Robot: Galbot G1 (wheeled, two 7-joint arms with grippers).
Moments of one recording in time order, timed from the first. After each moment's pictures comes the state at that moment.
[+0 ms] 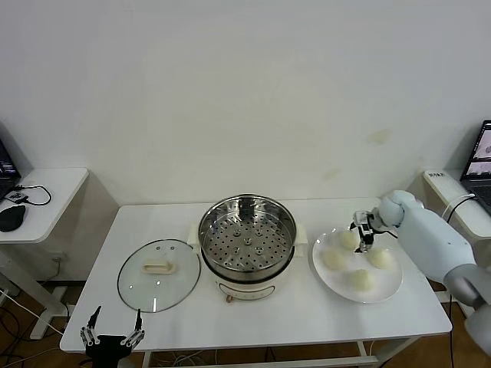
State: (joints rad) left arm 1.88 -1.40 -0.67 -2.15 0.14 0.08 -0.16; right arm -0.07 0.97 -0.50 0.69 -0.41 0.04 -0.97
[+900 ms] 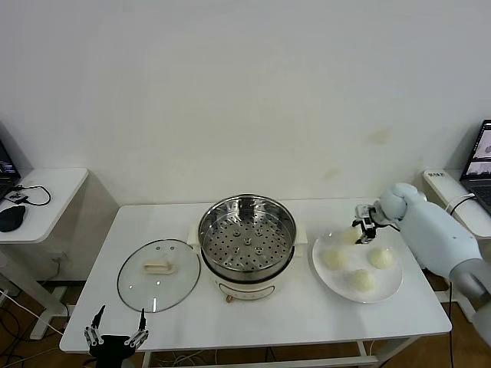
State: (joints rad) left arm 1.88 -1.40 -0.65 -2.16 0.14 0.07 -0.16; right arm 0.02 0.84 -0.60 0.91 -0.28 -0.01 -1.01
